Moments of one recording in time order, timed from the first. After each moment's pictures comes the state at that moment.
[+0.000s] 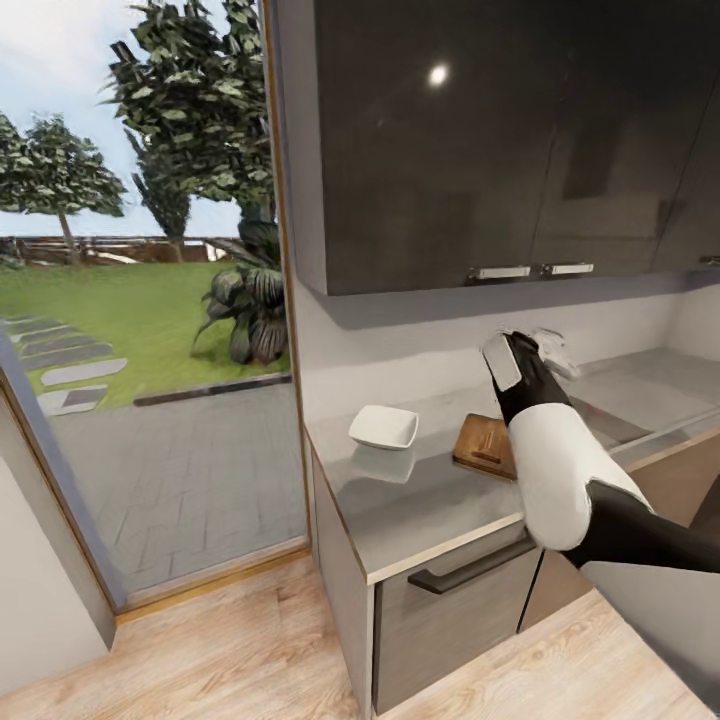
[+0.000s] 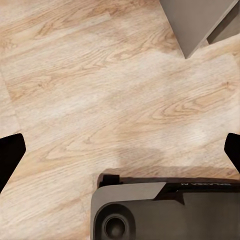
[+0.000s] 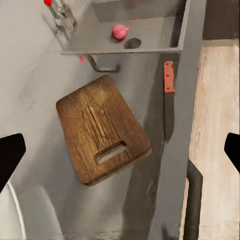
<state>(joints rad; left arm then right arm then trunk) 0.00 0.00 0.00 -0.52 0.00 -0.06 0.00 -1.33 0.11 -0.38 -0.58 -0.26 0.44 -0.95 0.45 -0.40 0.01</state>
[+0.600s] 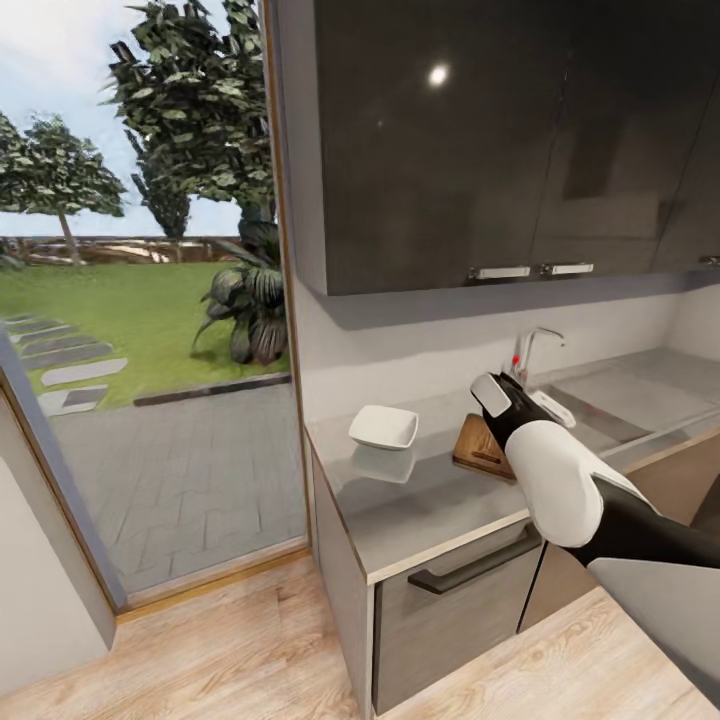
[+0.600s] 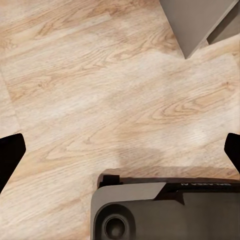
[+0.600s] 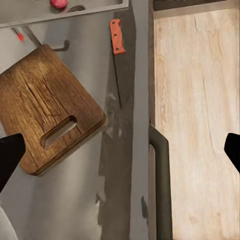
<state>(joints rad) 0.00 0.00 0.00 -0.52 0.00 -0.06 0.00 -1.32 0.08 -0.46 -0.28 -0.26 0.14 -1.04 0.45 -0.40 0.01</state>
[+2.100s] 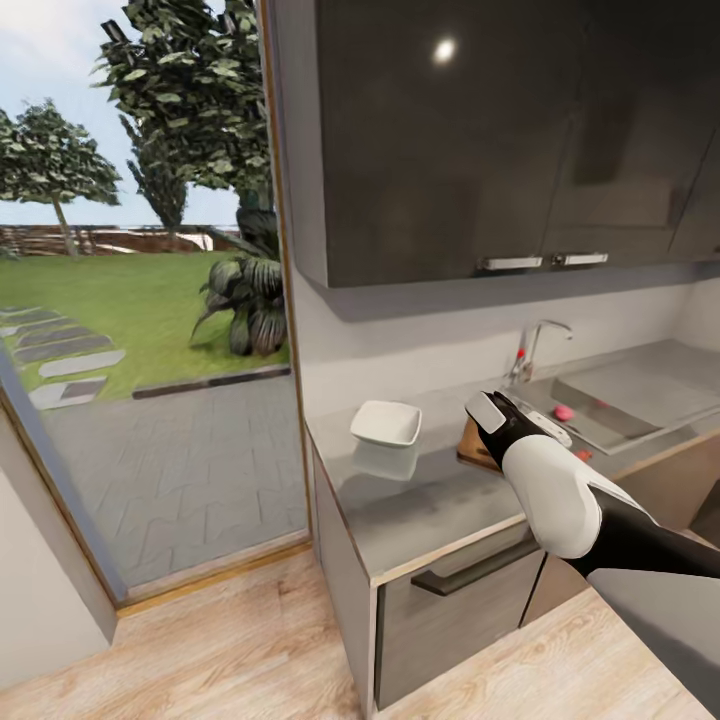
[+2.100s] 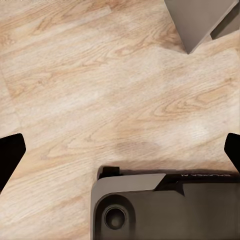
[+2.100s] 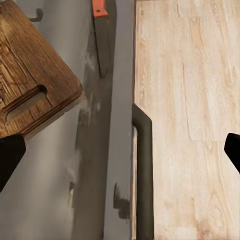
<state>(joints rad) 0.00 0.00 0.00 -0.52 0.00 -0.07 0.00 -1.29 0.08 -0.47 -0.22 -0.26 0.13 -1.07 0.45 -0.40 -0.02</state>
